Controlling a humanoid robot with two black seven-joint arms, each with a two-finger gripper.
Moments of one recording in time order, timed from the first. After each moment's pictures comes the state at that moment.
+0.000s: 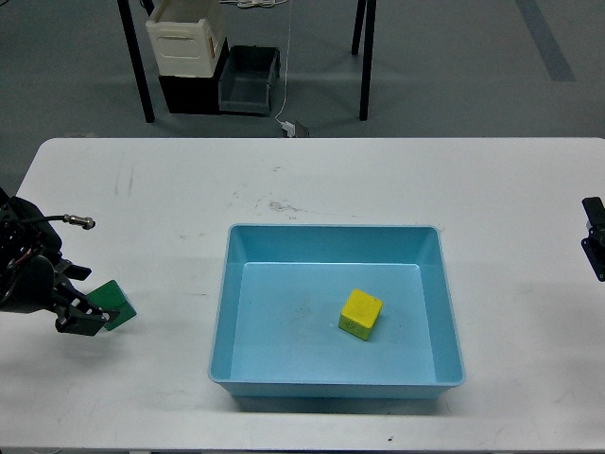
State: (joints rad) left arm -0.72 0.99 -0.34 -1.33 2.18 -0.45 -0.49; right arm -0.18 -0.30 1.52 1.61 -0.99 0.12 0.35
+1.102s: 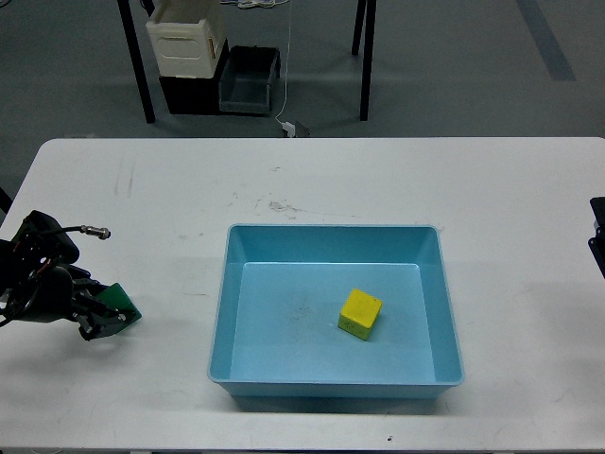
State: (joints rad) left arm -0.71 0.90 -0.29 -1.23 2.15 -0.40 -0.49; right arm -0.18 -0.30 1.53 1.60 -0.99 0.11 0.35
